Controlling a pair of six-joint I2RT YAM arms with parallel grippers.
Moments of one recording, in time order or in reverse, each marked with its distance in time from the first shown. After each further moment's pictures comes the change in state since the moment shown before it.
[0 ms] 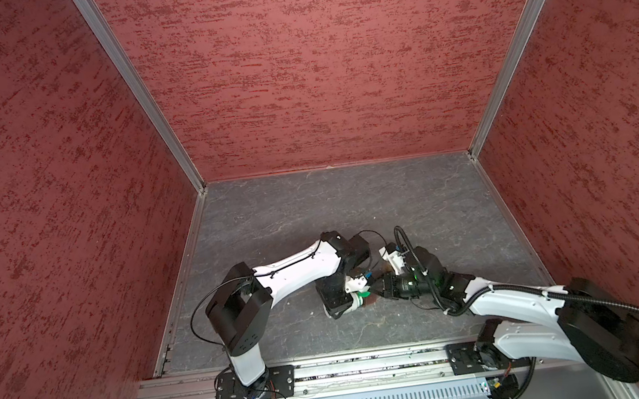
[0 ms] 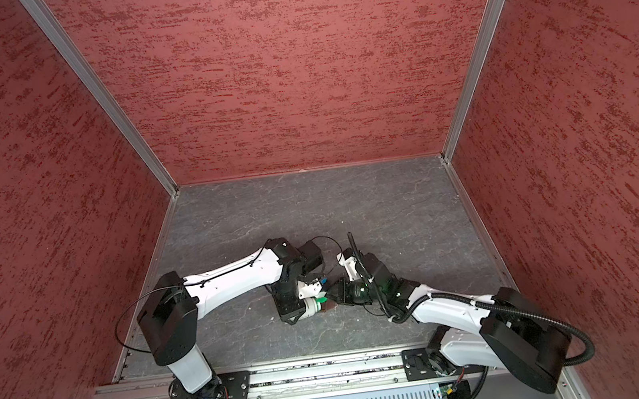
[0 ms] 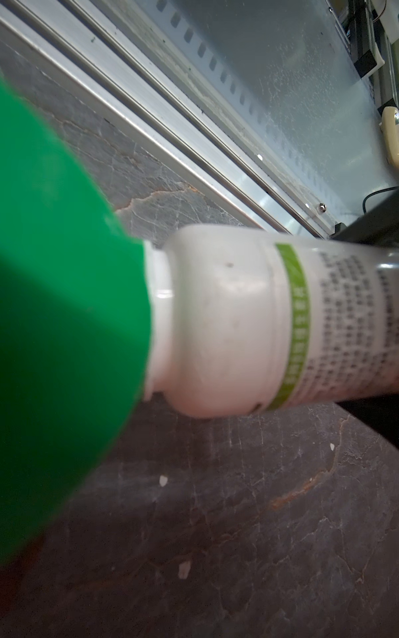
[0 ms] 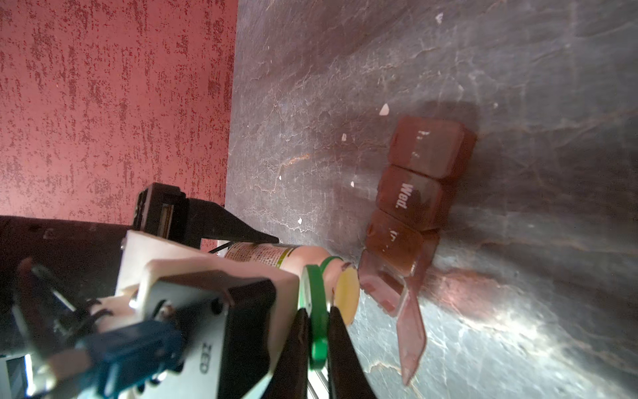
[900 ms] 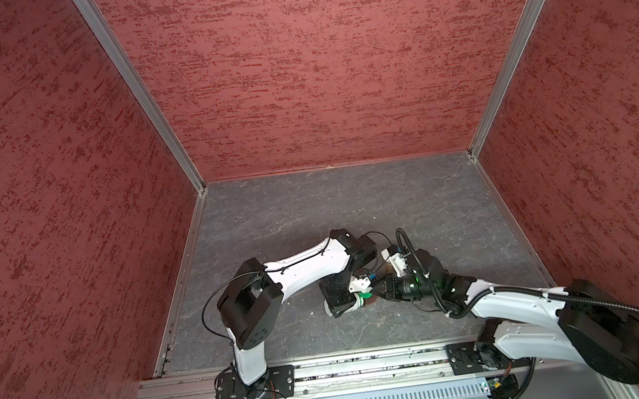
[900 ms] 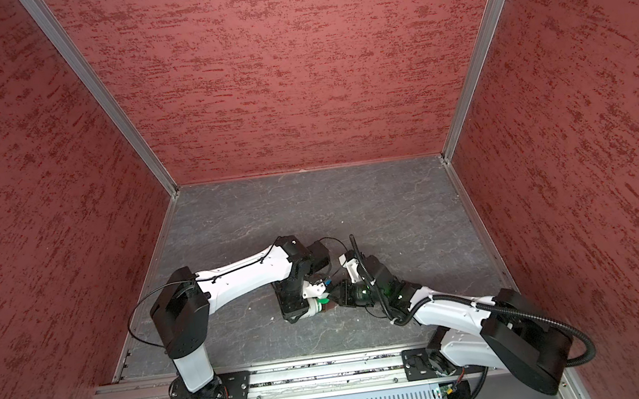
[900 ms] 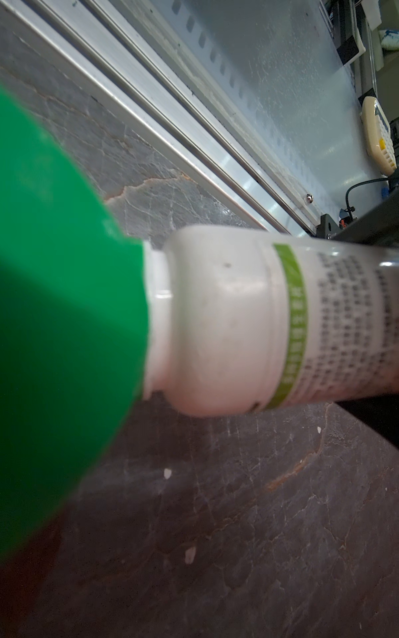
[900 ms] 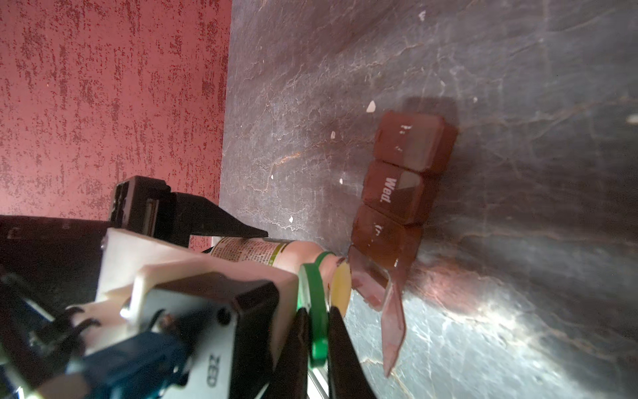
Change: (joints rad) left arm -0.024 0.072 0.078 -0.068 -0.050 0.015; right arm 0.001 -0.010 -0.032 0.014 0.016 -0.006
